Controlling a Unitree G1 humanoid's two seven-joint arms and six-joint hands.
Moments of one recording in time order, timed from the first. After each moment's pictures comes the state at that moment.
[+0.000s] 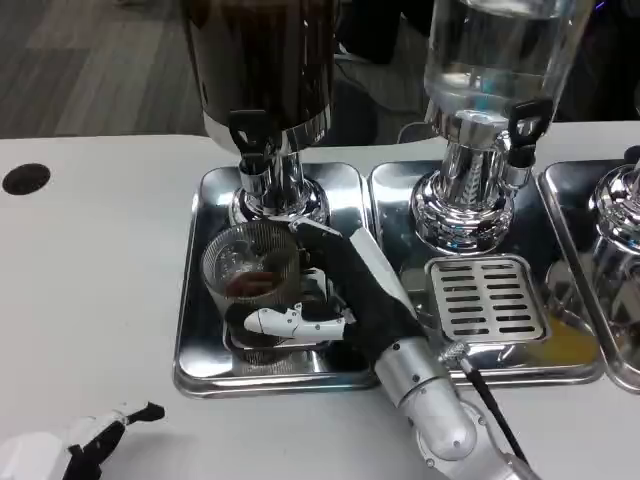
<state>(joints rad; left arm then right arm) 0.85 0.38 0.15 -0.45 0.71 -0.28 0.06 -0.43 0.08 0.28 0.88 -0.32 -0.51 -0.14</state>
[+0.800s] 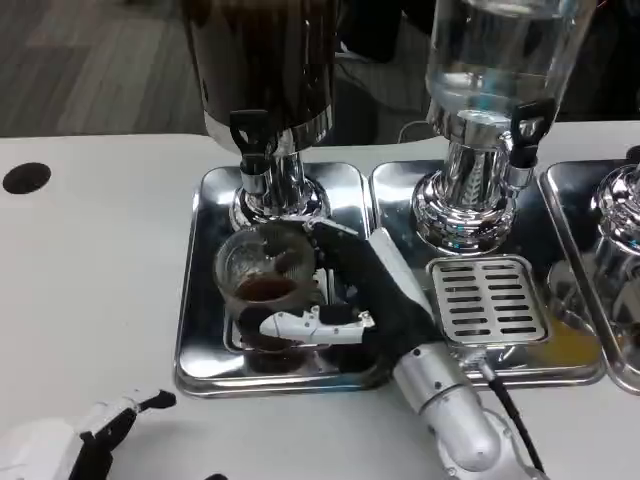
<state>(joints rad) 0.81 0.38 0.13 -0.45 0.71 -0.28 0.05 -0.34 0.04 0.26 0.72 -0.30 -0.51 -0.09</state>
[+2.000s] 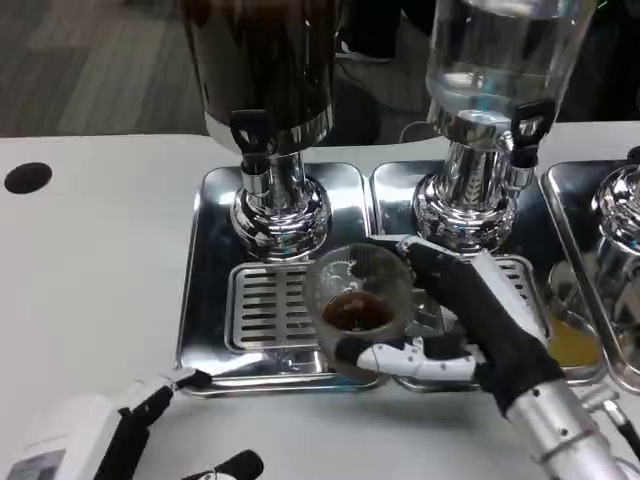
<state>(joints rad) 0.69 0.37 0.06 -0.39 0.71 -0.26 0.02 0.02 -0.17 0.16 0.14 -0.20 -0.36 0.13</state>
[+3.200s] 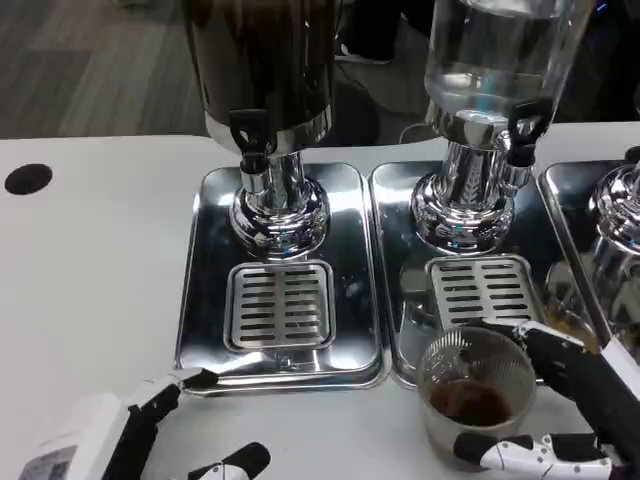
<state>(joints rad) 0.66 0.35 0.02 -0.38 0.71 -0.21 0.02 0.32 -0.33 -0.03 0.08 -0.07 -0.53 0.30</state>
